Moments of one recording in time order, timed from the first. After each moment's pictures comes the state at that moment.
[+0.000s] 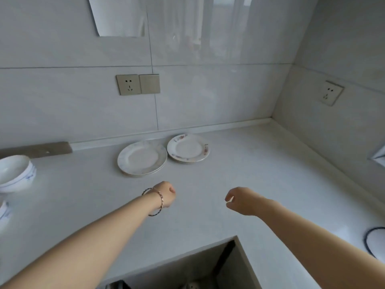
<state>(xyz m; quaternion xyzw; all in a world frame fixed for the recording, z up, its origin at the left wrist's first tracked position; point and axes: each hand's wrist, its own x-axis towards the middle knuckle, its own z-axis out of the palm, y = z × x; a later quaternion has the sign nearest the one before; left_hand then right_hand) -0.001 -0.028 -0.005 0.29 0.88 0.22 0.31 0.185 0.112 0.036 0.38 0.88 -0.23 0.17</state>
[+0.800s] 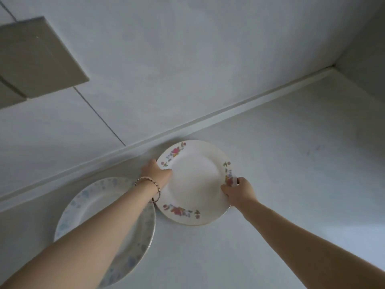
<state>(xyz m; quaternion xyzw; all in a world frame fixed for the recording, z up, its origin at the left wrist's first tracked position) -0.294 0.258 -0.122 0.15 0.90 0.20 0.35 -0.103 0.348 -0.144 0.64 0.57 -0.51 0.01</state>
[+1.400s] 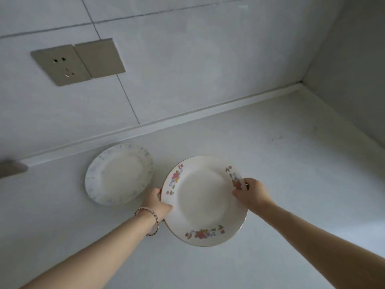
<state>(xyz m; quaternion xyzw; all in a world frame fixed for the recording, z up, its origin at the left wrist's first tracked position) -0.106 0.112 -0.062 0.07 0.86 0.35 0.37 0.058 0.286 -0.062 0.53 0.73 -0.43 0.03</state>
